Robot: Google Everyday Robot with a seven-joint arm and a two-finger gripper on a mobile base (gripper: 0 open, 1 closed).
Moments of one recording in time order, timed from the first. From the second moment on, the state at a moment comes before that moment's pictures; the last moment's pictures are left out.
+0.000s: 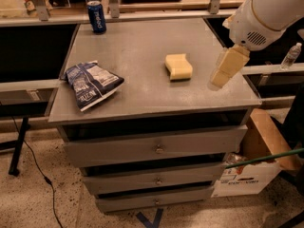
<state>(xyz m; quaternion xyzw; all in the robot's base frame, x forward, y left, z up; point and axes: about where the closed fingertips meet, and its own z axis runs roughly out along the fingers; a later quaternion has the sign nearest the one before) 0.567 -0.165 0.953 -0.58 0.77 -0.02 0.28</state>
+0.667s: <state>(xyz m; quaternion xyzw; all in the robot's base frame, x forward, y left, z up) 0.603 -0.160 0.929 -0.51 0.78 0.04 0.34</state>
